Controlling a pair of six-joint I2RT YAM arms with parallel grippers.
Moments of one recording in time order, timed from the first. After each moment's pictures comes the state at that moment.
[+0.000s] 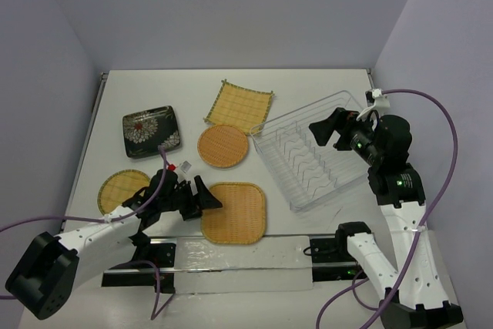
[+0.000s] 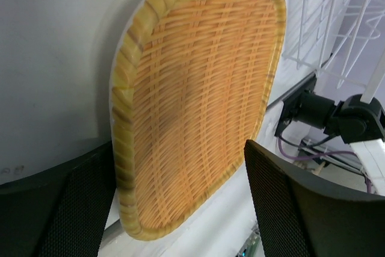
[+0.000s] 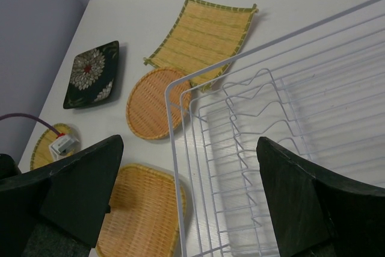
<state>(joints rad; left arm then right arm) -0.62 0.93 0.18 0.03 0.39 -1.00 0.07 0.72 0.99 -0.54 -0.32 0.38</state>
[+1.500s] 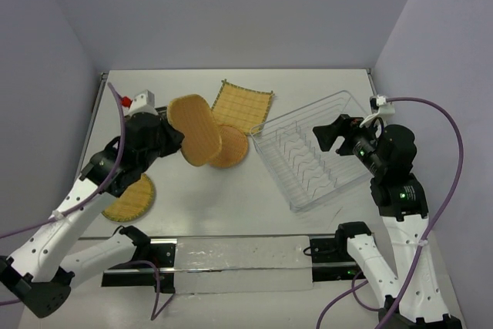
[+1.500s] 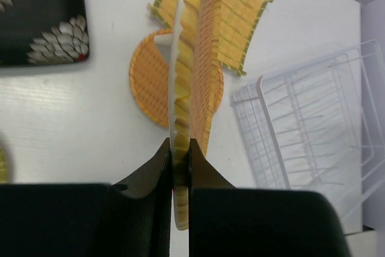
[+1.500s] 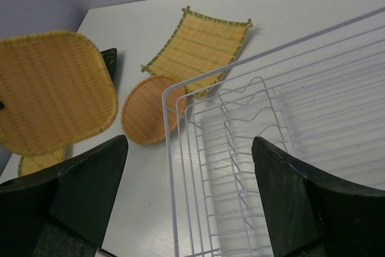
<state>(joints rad) -0.63 0.92 1.06 -0.67 -0.34 -0.76 0.08 0.64 0.96 -0.53 -0.29 0.35</state>
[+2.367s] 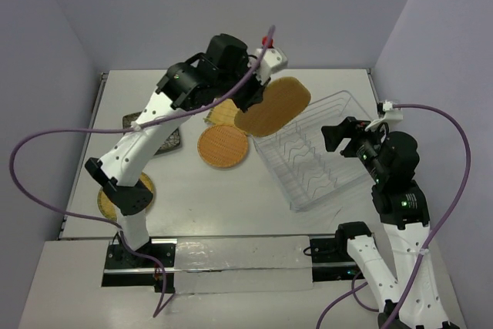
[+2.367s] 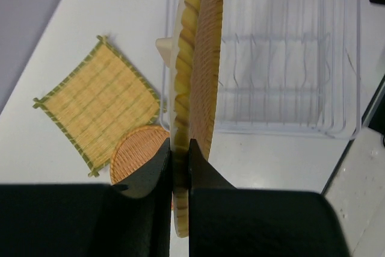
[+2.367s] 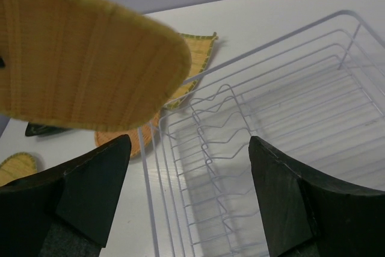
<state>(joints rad) -0.85 1.84 2.34 -1.07 0.12 0.22 0.08 0.59 0.94 -0.53 -0.17 0.33</state>
